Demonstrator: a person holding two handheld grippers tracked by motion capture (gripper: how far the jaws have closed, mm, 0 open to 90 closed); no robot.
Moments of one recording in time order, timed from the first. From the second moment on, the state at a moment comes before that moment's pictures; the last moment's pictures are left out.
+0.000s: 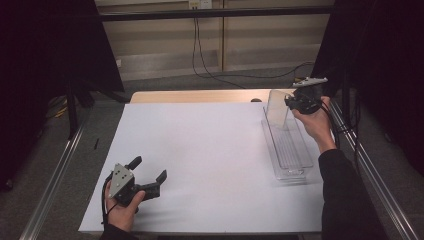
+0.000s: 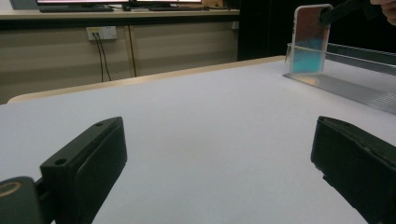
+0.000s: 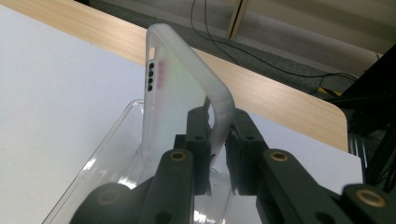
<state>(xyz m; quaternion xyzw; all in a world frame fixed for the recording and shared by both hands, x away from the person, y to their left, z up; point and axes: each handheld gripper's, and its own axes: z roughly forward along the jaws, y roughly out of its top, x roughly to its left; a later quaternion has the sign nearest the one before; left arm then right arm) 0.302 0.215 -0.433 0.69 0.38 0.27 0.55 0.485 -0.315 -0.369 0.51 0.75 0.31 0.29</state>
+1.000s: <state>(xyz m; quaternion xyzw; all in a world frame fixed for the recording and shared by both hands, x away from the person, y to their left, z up) 0.303 0.214 -0.434 0.70 0.37 0.27 0.55 0.488 -0.318 -0.371 0.53 0.74 0.29 0.29</state>
